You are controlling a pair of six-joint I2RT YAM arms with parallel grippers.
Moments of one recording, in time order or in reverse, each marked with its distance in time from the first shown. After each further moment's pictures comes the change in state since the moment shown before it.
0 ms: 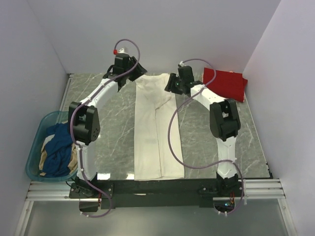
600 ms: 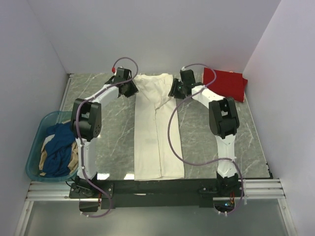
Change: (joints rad) left arm 0.045 0.086 -0.095 -0.129 -0.125 0.006; right arm -0.034 0.108 0.080 -0.067 -0.029 -0.008
